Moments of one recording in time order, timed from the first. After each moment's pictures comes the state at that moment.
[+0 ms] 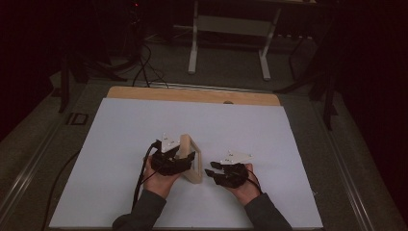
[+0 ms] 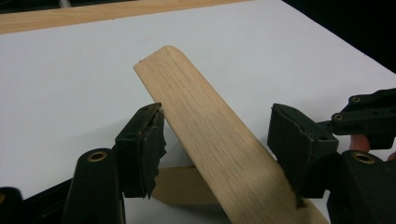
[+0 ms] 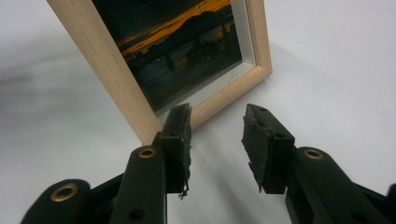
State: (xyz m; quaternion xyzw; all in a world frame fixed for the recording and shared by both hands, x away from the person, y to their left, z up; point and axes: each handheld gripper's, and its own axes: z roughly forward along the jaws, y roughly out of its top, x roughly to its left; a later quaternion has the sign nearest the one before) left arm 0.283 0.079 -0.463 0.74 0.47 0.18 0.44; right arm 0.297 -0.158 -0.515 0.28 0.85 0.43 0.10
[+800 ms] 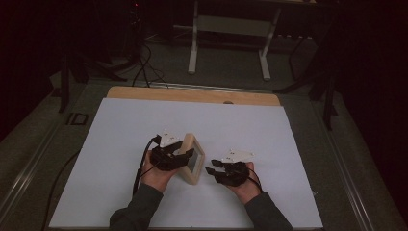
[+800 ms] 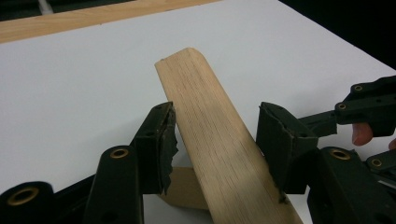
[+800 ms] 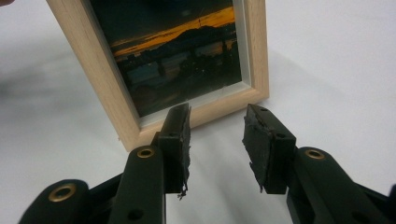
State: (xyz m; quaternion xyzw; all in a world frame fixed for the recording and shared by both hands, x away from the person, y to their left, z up) left arm 0.298 0.086 -0.462 0.77 0.44 0.17 0.44; right arm 0.300 -0.159 -0.510 0.29 0.85 0.44 0.11
